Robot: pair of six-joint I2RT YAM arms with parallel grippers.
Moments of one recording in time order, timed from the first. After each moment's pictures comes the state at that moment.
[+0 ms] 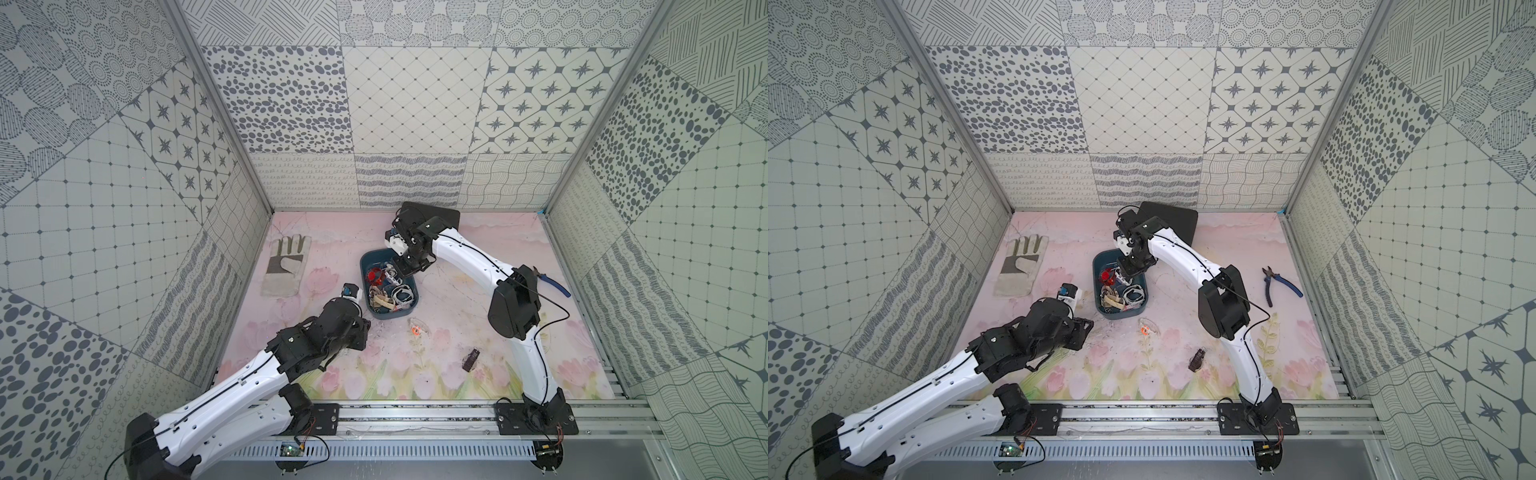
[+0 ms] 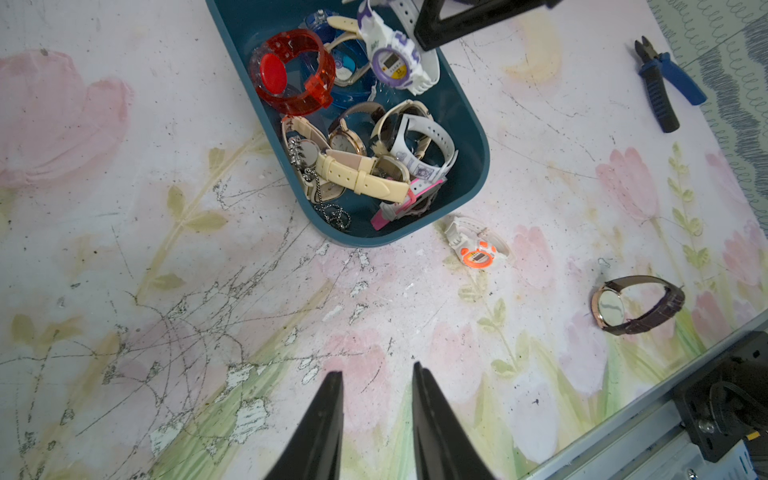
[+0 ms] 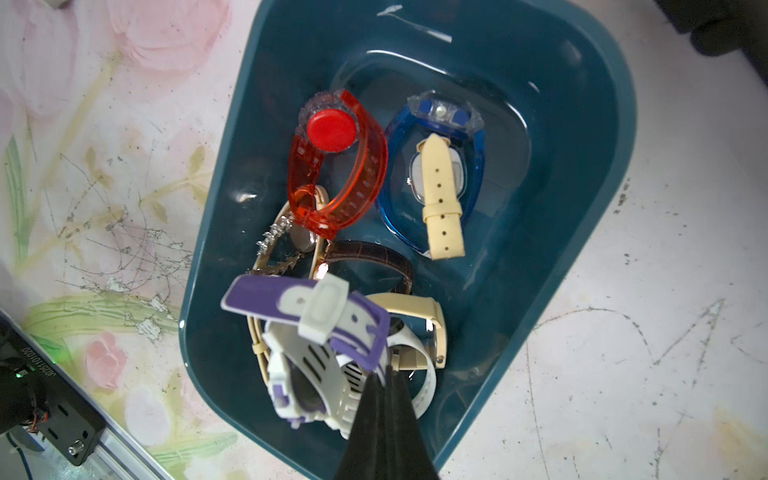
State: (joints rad) left arm -0.82 0.80 0.66 -0.66 -0.15 -0.54; right arm 0.71 2.24 2.16 -1.15 -0.18 0.09
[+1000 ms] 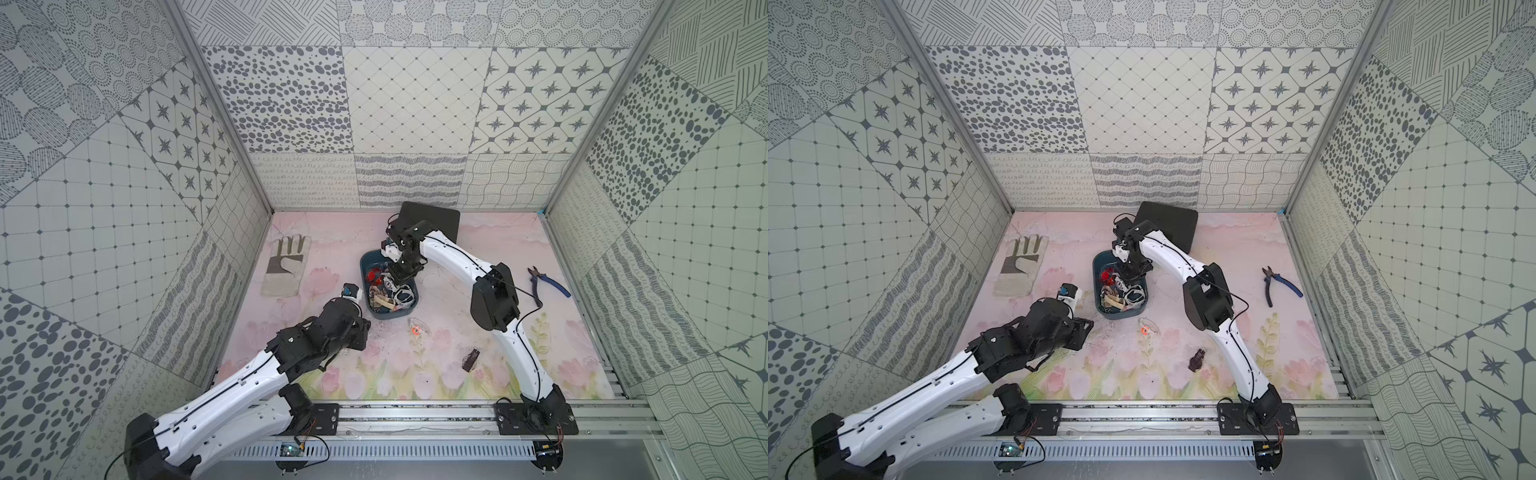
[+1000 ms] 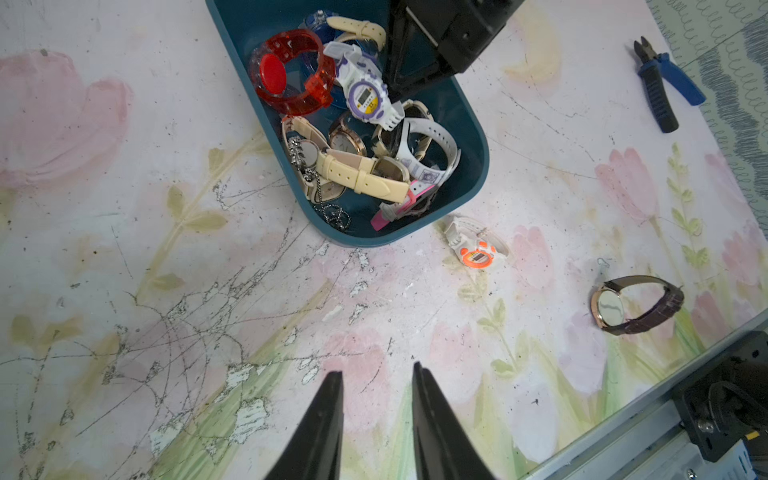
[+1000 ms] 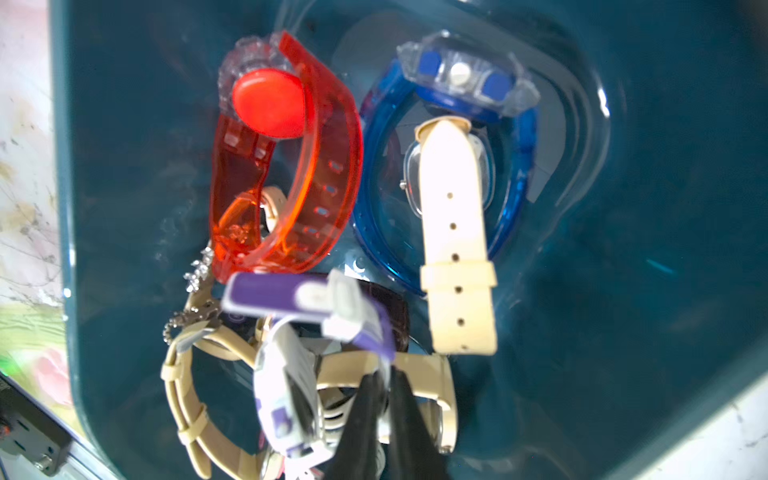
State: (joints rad) left arm -0.82 0.80 0.66 -0.66 -0.15 -0.54; right arm 0.70 2.43 2.29 -1.24 -0.20 0.06
